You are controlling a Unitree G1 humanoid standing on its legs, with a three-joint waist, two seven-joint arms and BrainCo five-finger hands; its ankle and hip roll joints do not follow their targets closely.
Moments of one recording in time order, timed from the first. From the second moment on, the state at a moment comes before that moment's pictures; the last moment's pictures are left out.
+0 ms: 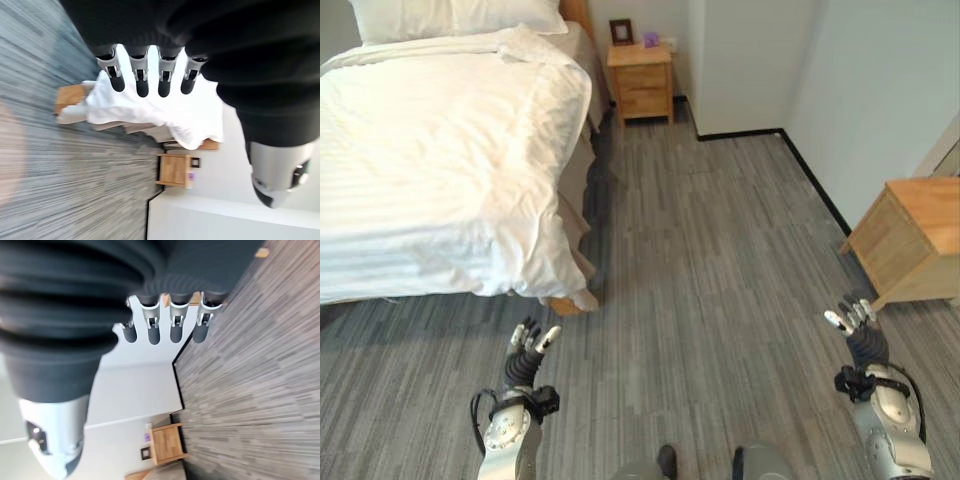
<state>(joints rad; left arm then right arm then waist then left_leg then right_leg) 0.16 0.32 0.15 0.32 -0.39 -0.21 0.09 0.14 -0.29 -0.09 0.22 0.47 -0.18 -0.06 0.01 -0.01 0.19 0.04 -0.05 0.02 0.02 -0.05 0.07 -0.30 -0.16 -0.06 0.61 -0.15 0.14</state>
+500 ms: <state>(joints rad) 0.14 0.30 0.19 0.32 -0.50 -0.27 0.15 0.14 -0.30 -0.14 0.35 0.56 -0.20 -0.08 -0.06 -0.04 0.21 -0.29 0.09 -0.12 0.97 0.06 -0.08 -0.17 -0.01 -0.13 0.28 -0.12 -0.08</state>
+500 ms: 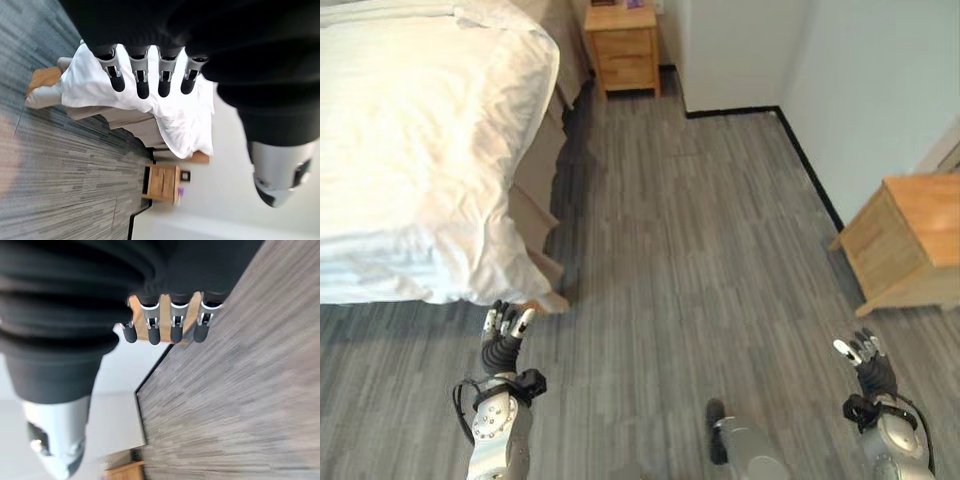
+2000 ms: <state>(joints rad) 0.09 0.24 0.12 0.35 -0.59 -0.27 0.07 0.15 -0.32 -0.12 0.25 0.59 -0.20 -0.05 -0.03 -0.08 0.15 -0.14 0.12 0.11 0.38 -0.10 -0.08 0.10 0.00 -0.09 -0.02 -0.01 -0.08</state>
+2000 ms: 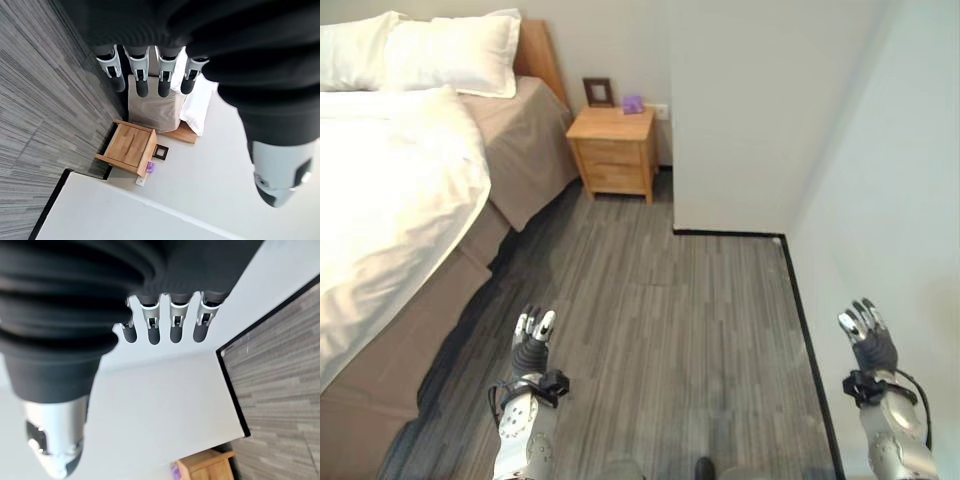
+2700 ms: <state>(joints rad) 0.04 0.28 0.07 0.35 -0.58 -0.28 0.02 0.15 -0.45 0.11 -0.04 0.55 -0.17 0.22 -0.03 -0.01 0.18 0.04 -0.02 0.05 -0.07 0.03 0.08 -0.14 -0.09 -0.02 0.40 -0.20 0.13</state>
